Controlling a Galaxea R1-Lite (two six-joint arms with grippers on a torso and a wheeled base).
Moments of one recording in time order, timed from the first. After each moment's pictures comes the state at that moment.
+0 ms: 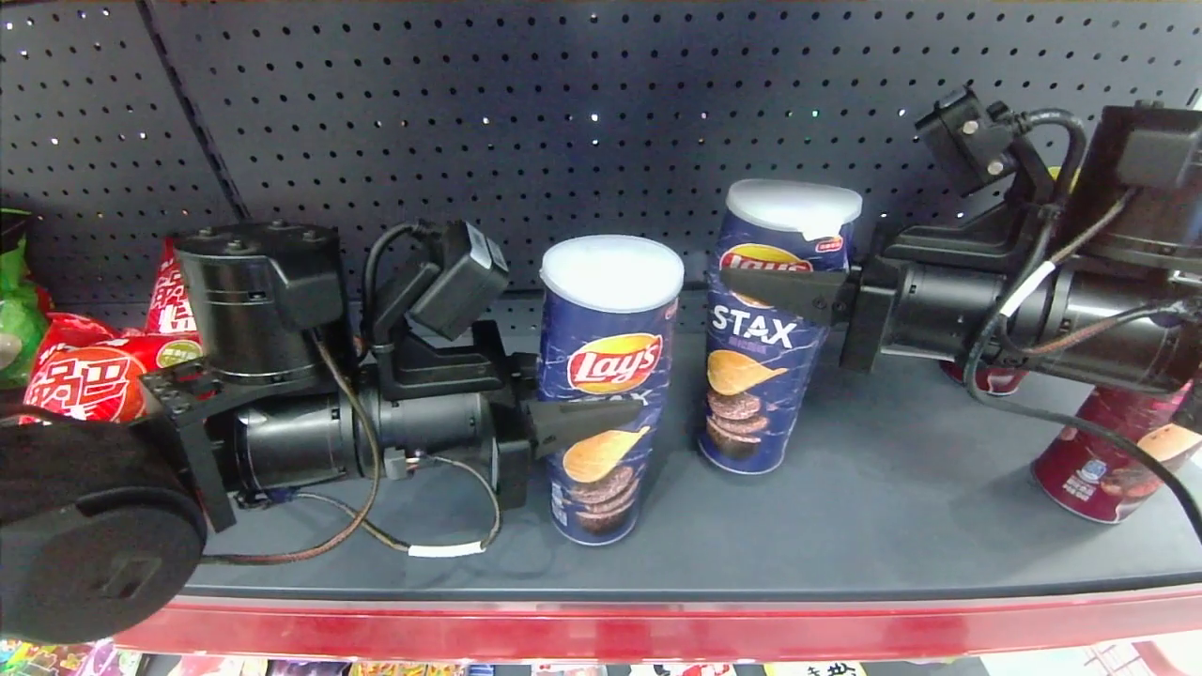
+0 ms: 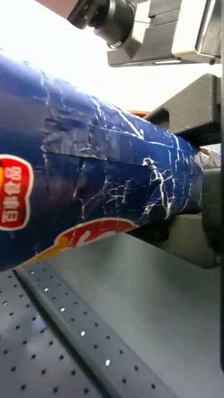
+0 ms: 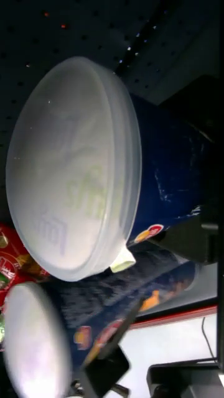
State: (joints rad) left arm -0.60 1.64 -0.79 -0.73 -0.63 0.16; right arm 0.52 1.58 -1.01 -0.52 0.49 -0.10
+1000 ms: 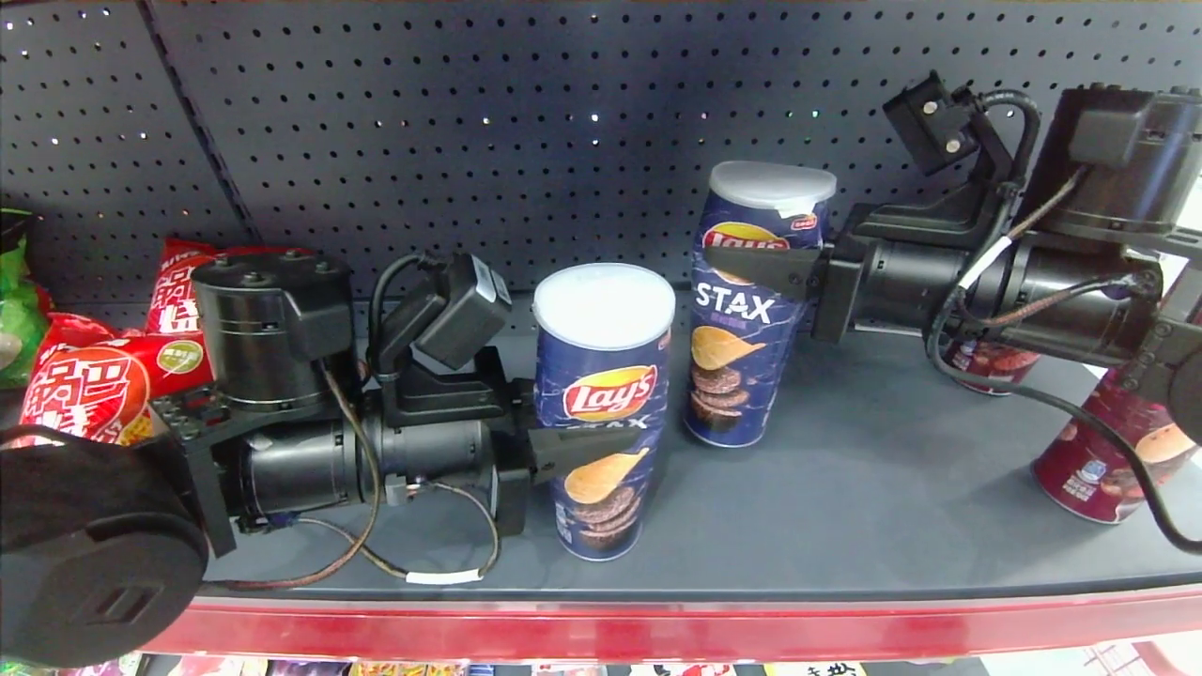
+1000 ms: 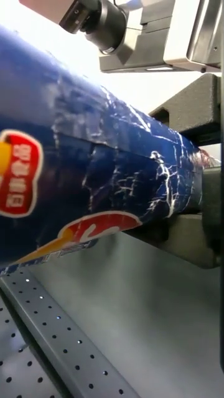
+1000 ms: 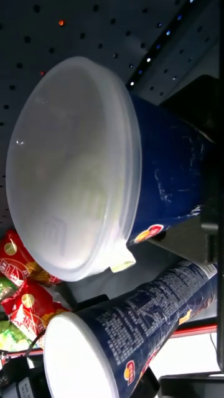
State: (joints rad) left arm -0.61 1.64 -0.74 -0.73 -0.63 0.16; right arm 0.51 1.64 -1.08 -0.52 0.49 -0.10
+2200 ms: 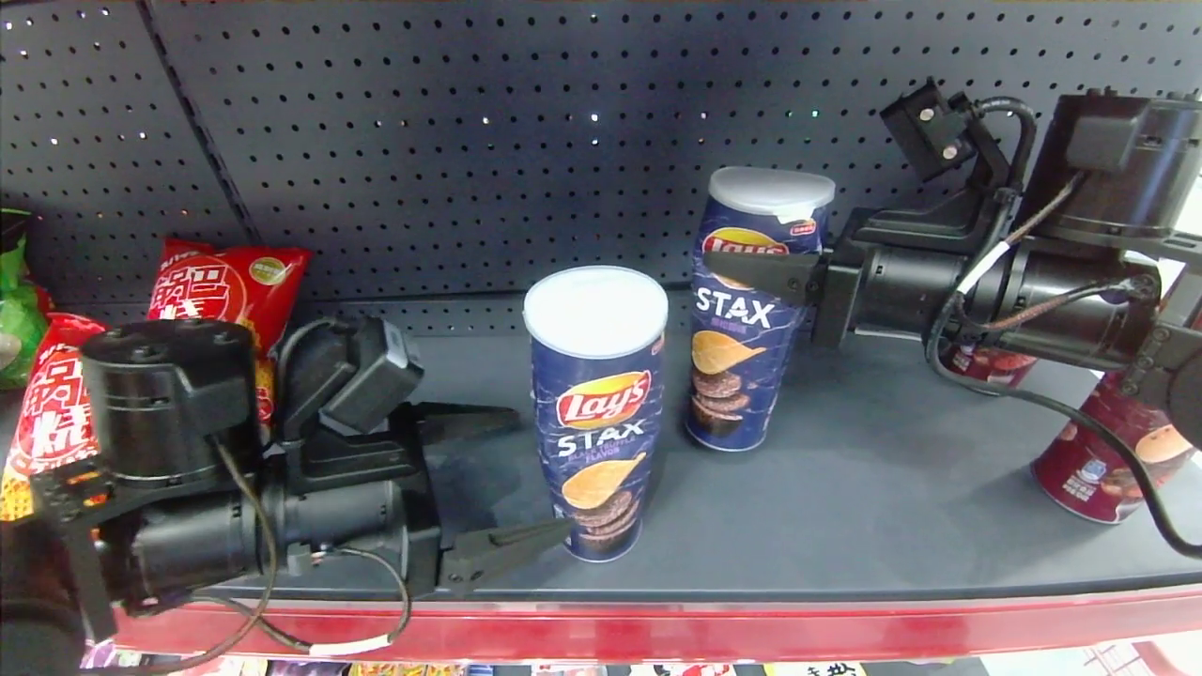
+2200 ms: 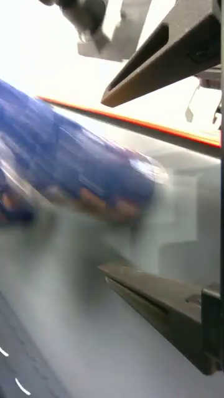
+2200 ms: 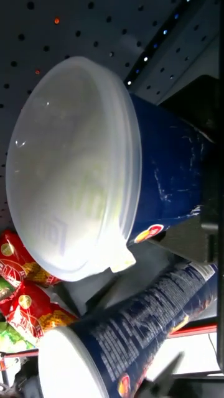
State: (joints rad) left arm -0.49 1.50 -0.51 -0.73 -0.57 0.16; right arm 0.51 1.64 -1.07 -0.52 0.49 -0.10
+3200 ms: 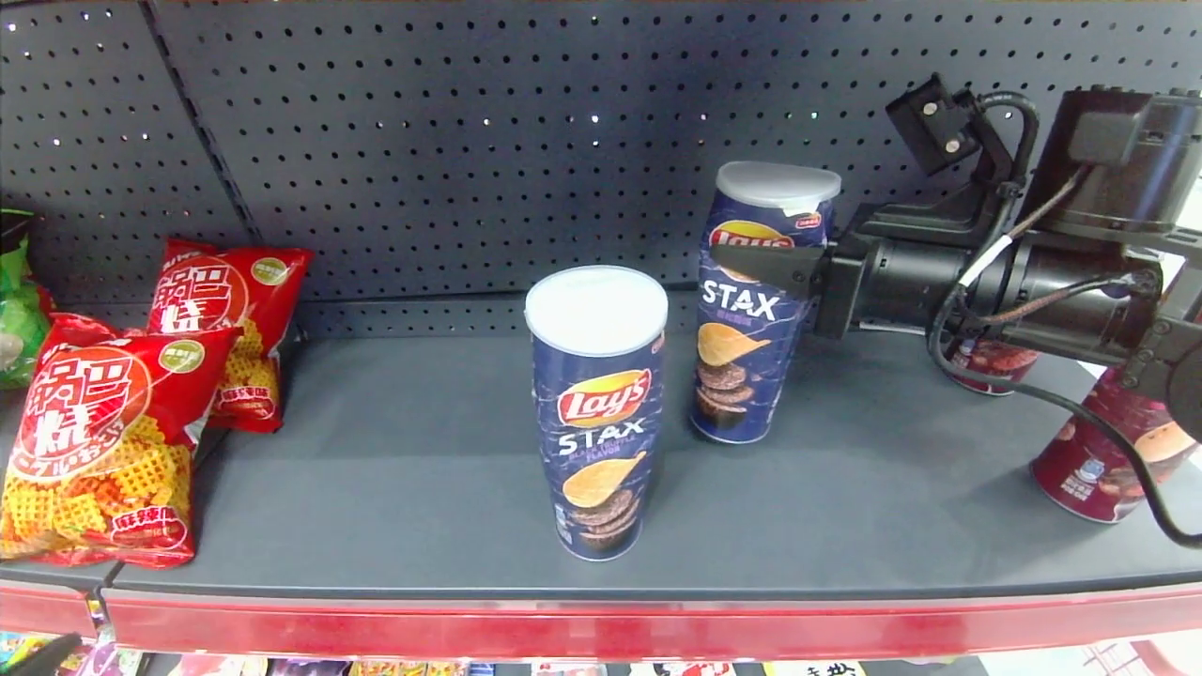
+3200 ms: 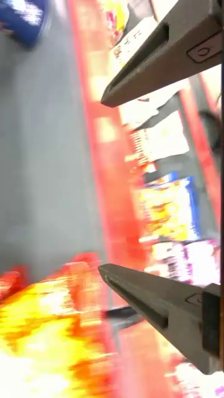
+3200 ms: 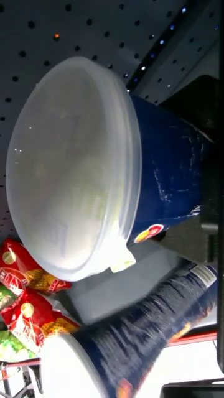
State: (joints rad) left arm 0.21 0.38 -0.01 -0.20 -0.45 0.02; right arm 0.50 1.64 -1.08 -0.52 0.48 -0.10
